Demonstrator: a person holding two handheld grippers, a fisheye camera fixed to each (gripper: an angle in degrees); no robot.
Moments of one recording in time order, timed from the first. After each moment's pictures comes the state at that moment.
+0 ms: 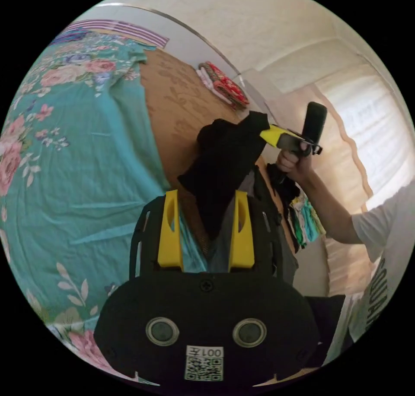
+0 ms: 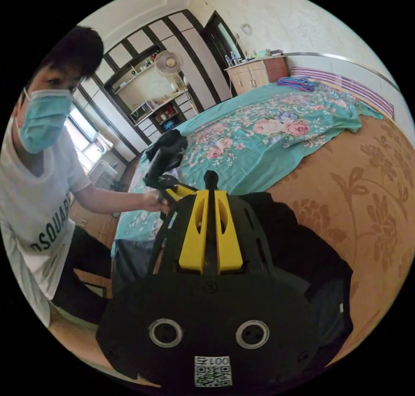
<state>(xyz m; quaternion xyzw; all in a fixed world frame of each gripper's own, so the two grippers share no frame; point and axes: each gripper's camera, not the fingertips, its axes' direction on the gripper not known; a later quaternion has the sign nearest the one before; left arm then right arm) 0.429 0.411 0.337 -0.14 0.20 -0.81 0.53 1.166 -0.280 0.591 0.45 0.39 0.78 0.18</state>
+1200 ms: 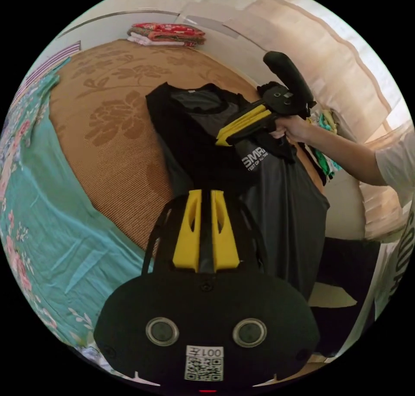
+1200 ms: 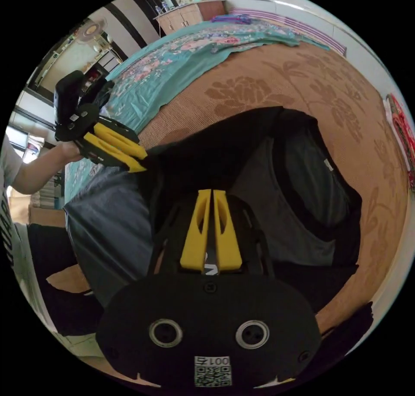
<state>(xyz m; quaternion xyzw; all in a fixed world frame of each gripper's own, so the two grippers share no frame) 0.518 0.325 0.360 -0.27 0.32 -0.63 0.65 1.119 -0.320 0.682 0.32 0.20 0.92 0.08</state>
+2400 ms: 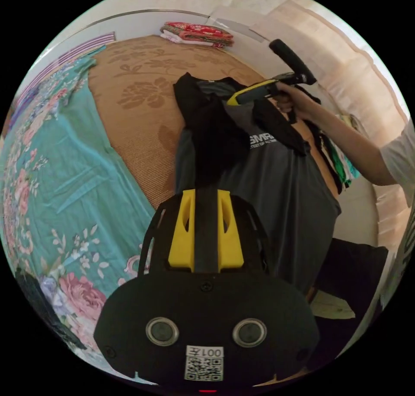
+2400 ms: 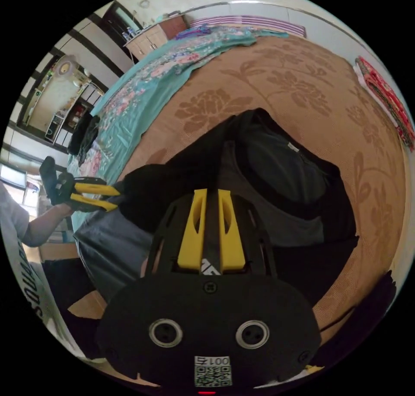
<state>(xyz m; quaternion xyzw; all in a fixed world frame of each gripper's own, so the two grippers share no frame) 0.621 0.249 0.348 -0.34 0.24 -0.66 0.62 1.106 -0.418 0.728 0.35 0.21 0.91 -0.02</state>
